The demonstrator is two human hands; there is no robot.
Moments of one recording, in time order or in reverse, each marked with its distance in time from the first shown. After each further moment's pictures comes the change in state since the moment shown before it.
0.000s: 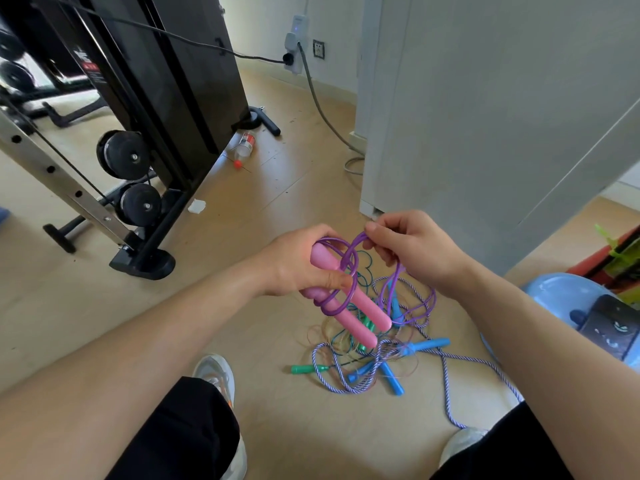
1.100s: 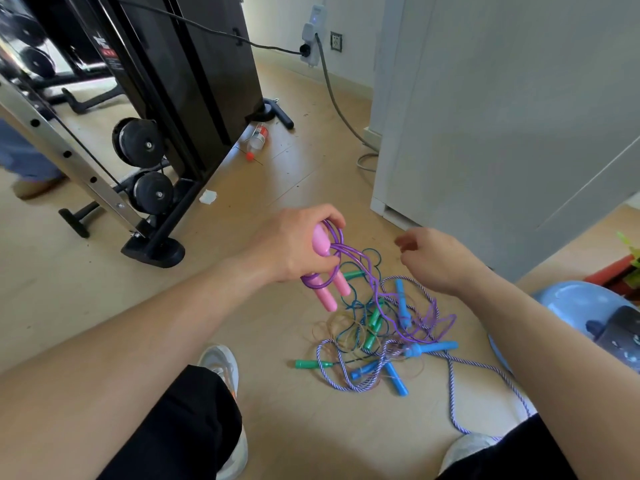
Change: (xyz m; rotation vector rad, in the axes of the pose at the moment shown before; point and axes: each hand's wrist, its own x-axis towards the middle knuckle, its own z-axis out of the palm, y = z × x) left_hand 0.003 -0.008 -0.011 0.365 0.300 0.082; right_hand 0.011 0.028 -0.005 -0.671 -0.029 0.272
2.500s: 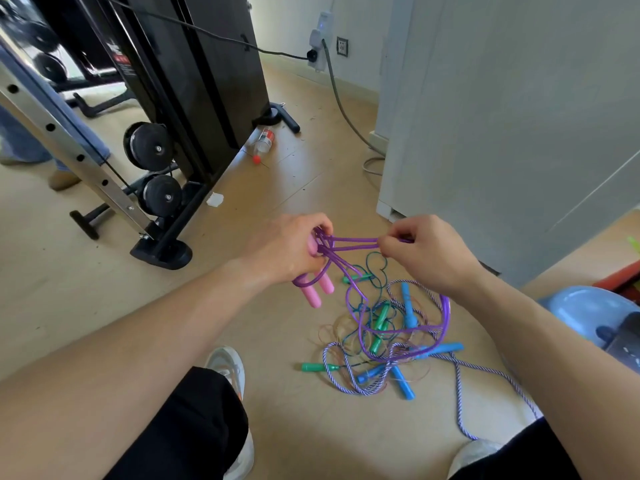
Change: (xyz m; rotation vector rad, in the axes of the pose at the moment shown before) left_hand -0.001 -0.017 -0.004 0.207 -0.034 -0.128; right_hand -0.017 -0.036 -0.006 0.268 0.199 -0.205
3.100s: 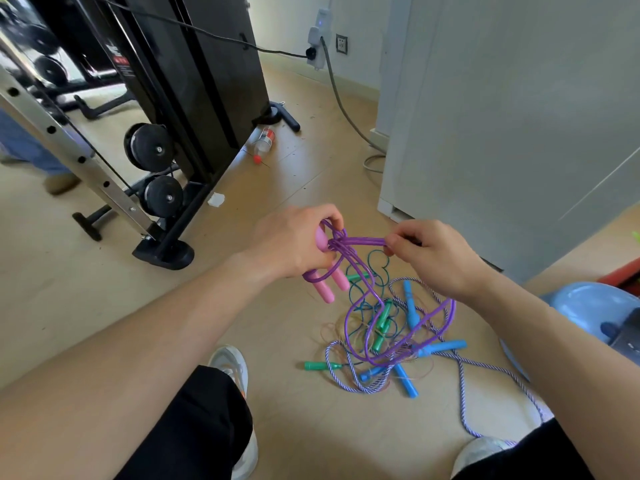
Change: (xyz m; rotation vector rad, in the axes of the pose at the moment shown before) left_hand -0.001 0.016 -0.012 -0.027 0.003 0.051; right_hand -0.002 0.015 -0.002 0.045 -0.101 -0.031
